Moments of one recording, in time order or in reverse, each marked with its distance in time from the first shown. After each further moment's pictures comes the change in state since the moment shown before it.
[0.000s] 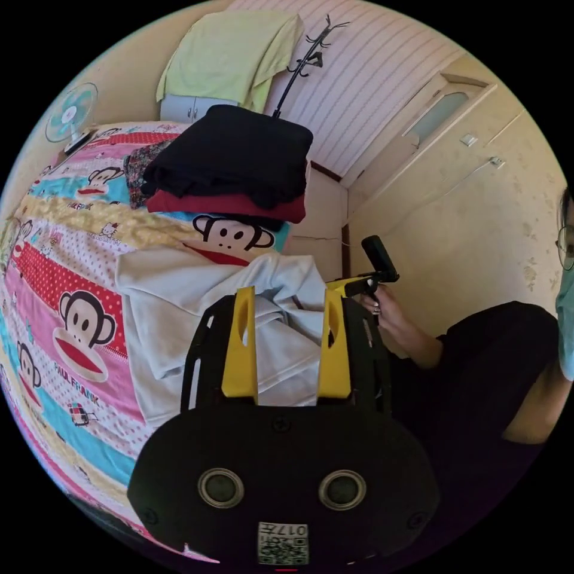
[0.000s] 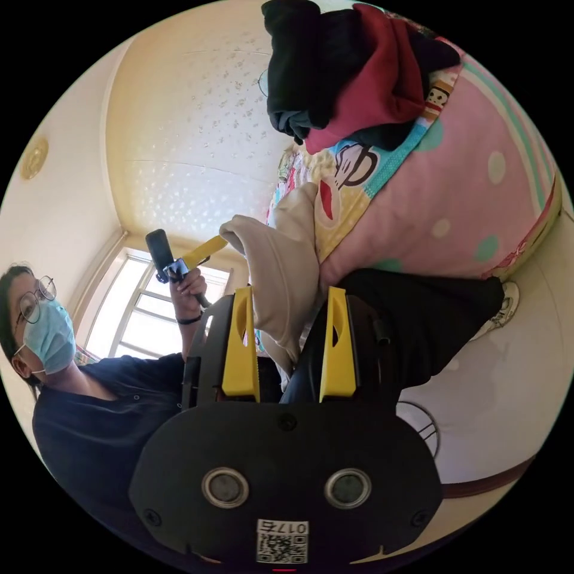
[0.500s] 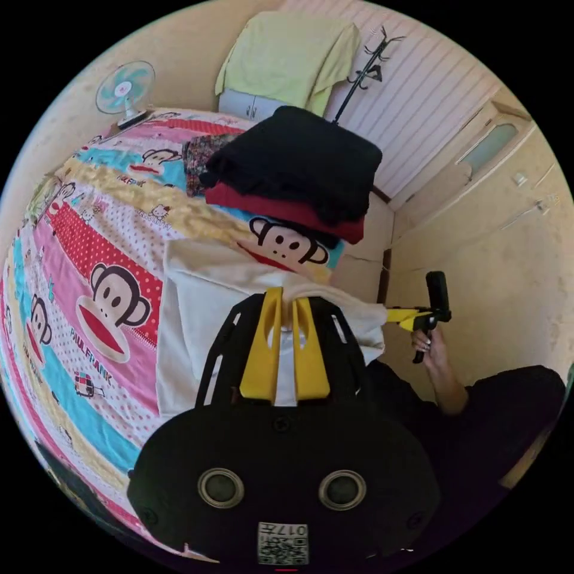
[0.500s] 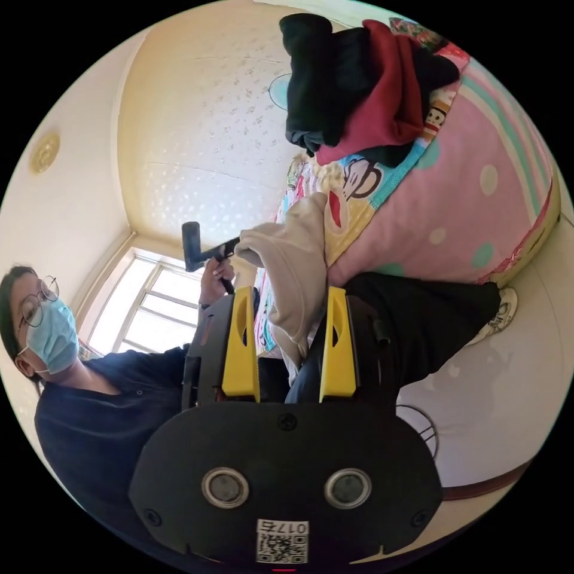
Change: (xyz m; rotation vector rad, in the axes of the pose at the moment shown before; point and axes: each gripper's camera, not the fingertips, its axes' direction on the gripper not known) left arm 0.018 -0.017 -0.070 0.204 0.015 -0.256; right arm -0.075 0.055 -0.028 -0.011 0.010 -0.126
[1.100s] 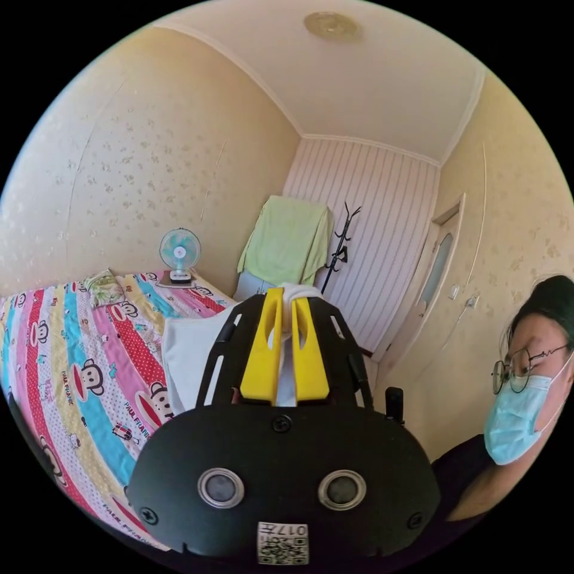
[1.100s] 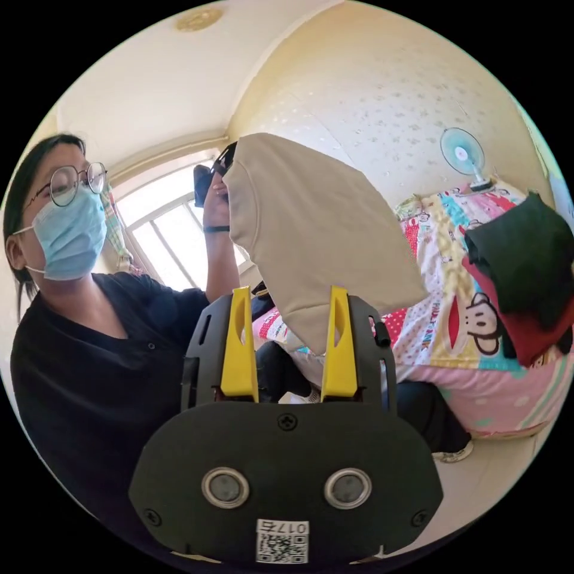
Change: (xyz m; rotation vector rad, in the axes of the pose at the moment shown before) left arm 0.155 0.091 -0.410 0.820 -0.058 0.020; right arm -0.304 0.050 0.039 -0.109 -0.010 -0.662
